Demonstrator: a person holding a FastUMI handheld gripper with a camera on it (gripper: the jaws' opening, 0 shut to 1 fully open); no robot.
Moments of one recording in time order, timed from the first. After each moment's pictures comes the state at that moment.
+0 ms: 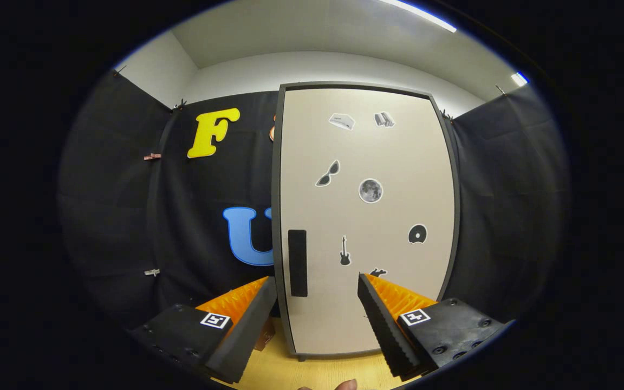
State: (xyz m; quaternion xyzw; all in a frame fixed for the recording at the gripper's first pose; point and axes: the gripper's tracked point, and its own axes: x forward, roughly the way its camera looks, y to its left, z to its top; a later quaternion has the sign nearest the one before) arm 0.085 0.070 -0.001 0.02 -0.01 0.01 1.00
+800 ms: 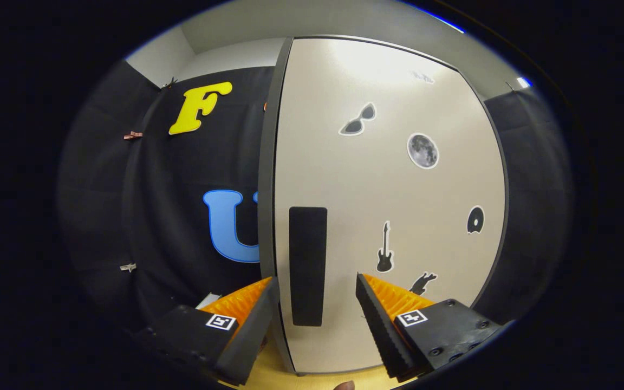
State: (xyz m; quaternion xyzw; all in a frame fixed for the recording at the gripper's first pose) arm 0.214 0.096 -0.054 0.01 0.01 -0.01 1.00
